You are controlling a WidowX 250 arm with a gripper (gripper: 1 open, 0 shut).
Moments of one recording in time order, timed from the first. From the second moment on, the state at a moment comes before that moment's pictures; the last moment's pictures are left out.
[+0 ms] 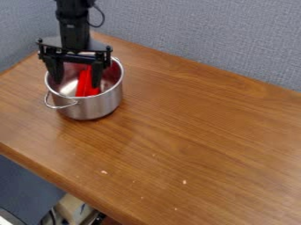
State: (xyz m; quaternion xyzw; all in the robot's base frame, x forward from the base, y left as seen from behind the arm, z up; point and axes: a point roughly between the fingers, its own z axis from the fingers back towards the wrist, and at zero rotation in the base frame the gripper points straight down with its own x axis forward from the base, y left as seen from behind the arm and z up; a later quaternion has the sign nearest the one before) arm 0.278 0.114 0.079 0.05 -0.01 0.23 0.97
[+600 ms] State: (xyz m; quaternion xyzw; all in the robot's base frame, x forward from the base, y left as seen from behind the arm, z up) arm 0.279 0.113 0.070 0.05 0.00 0.24 0.97
